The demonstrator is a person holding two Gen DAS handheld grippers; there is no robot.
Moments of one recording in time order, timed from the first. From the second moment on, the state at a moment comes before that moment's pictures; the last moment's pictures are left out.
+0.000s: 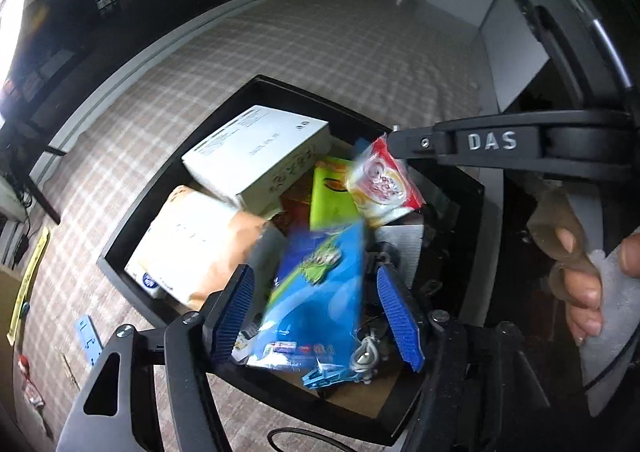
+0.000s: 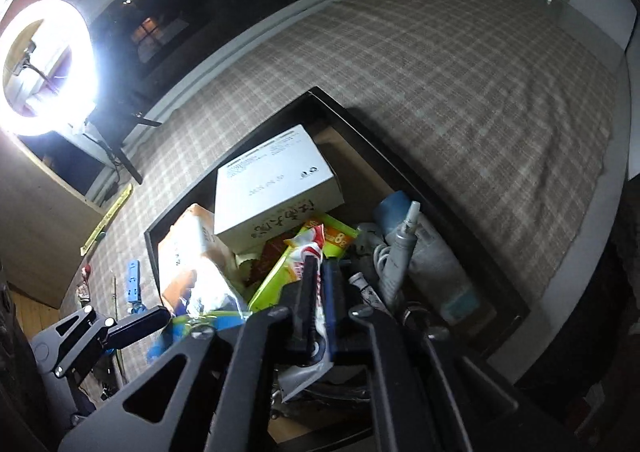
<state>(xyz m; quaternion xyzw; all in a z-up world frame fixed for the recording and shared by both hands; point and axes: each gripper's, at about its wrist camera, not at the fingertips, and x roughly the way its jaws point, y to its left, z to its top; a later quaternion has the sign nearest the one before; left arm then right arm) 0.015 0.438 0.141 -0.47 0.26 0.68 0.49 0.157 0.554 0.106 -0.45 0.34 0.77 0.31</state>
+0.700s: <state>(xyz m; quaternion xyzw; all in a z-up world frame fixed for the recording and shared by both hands) -0.088 0.307 0.125 -0.52 0.20 0.75 0.37 0.070 0.474 0.116 -0.48 0.26 0.81 0.22</state>
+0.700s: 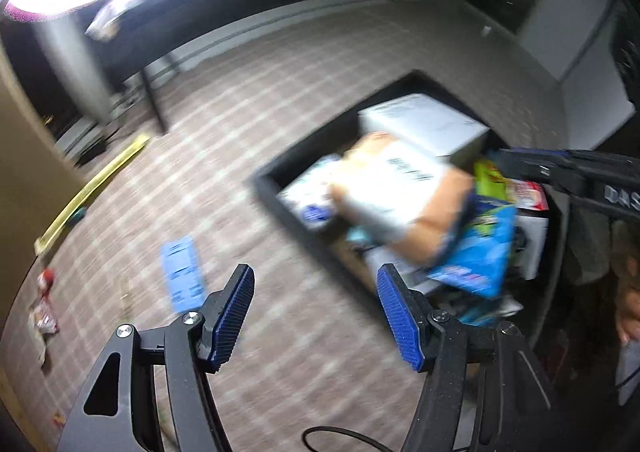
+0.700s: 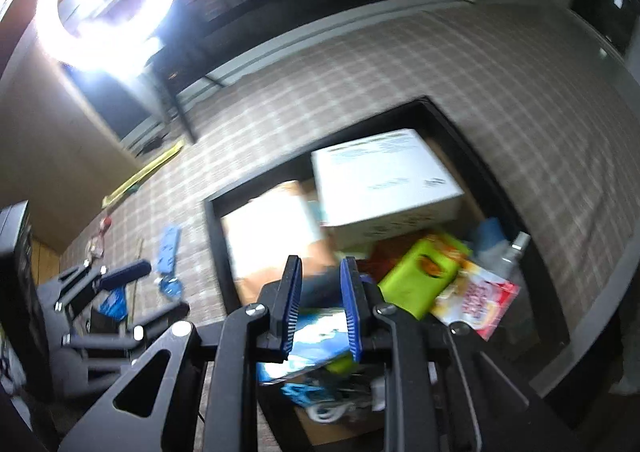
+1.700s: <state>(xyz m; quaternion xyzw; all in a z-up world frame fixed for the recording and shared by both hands) -0.169 0.149 0.008 -0.63 0.18 0.73 0.19 -0.119 0.292 -0.011 -0.65 0.00 0.76 -0.02</state>
